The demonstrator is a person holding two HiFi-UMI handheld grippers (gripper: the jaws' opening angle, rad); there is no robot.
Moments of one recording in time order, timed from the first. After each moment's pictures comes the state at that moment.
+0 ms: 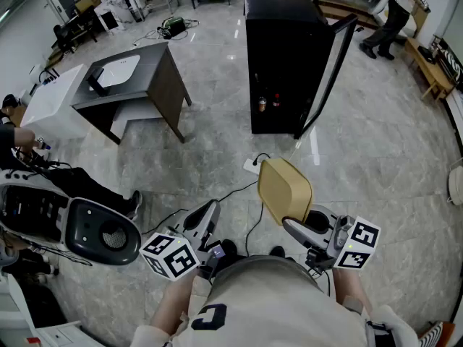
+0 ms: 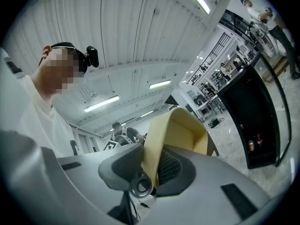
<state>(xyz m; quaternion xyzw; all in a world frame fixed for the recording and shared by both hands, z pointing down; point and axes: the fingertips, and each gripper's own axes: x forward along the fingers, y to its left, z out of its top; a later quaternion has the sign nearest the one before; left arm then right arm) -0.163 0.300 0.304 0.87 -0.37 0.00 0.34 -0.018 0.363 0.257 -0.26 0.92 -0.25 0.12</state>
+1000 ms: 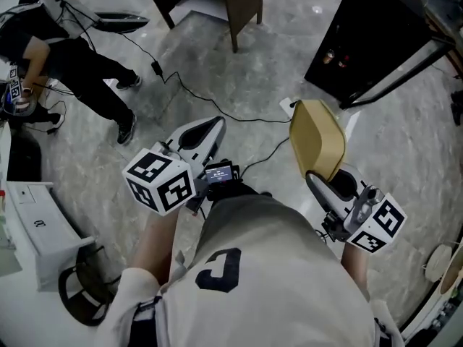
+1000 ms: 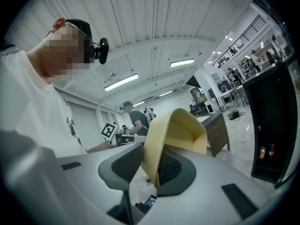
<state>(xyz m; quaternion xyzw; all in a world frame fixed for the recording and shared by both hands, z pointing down) -0.192 0.374 0.283 0.81 -0.53 0.02 0.26 -0.014 0.409 0.265 -0.13 0.97 -0.20 -0.01</state>
